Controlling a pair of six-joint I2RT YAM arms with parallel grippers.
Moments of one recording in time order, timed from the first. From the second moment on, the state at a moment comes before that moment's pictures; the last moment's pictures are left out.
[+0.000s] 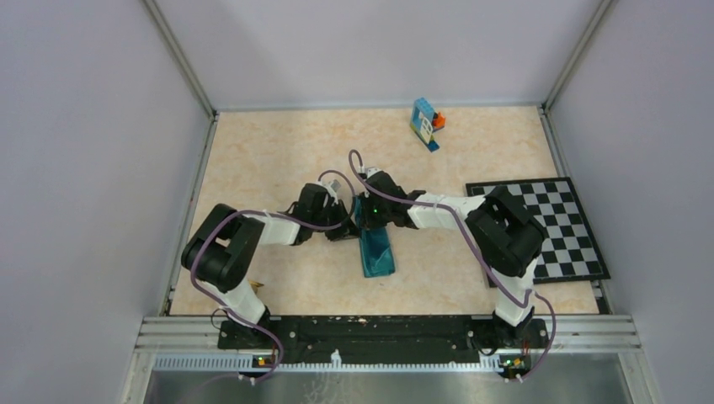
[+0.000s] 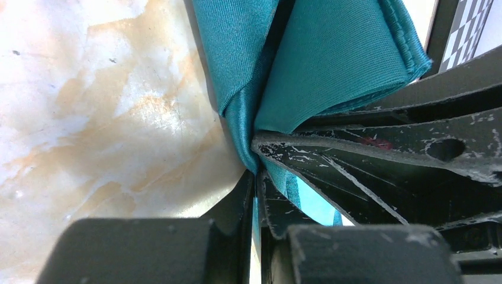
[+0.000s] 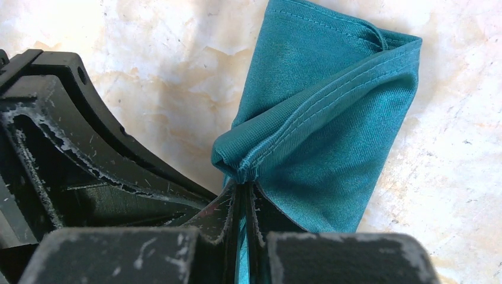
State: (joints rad) left arm -0.47 1.69 0.66 0.26 0.47 -0.76; right arm 0.82 1.90 1.14 -0.07 -0.04 0.48
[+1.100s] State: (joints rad) left arm -0.41 1.42 0.63 0.03 0.46 -0.68; right arm 0.65 1.67 0.94 0.08 -0.44 0.58
